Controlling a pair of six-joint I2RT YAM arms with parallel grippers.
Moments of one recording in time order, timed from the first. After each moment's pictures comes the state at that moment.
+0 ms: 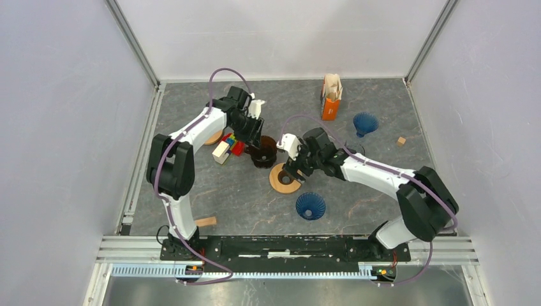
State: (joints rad) left arm -0.38 1.90 1.50 -0.75 0.37 0.07; right arm 0.68 1.48 0.87 -0.17 -0.25 -0.41
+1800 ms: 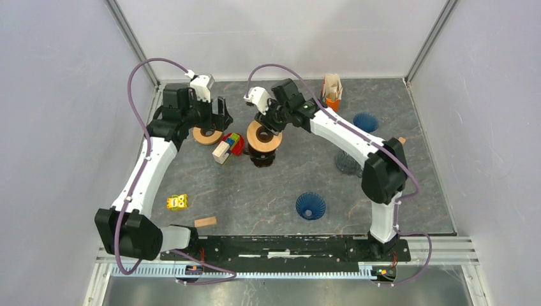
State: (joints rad) left arm -0.14 1.30 1.24 -0.51 0.31 0.00; right arm 0.70 1.89 1.70 -0.53 -0.18 -0.44
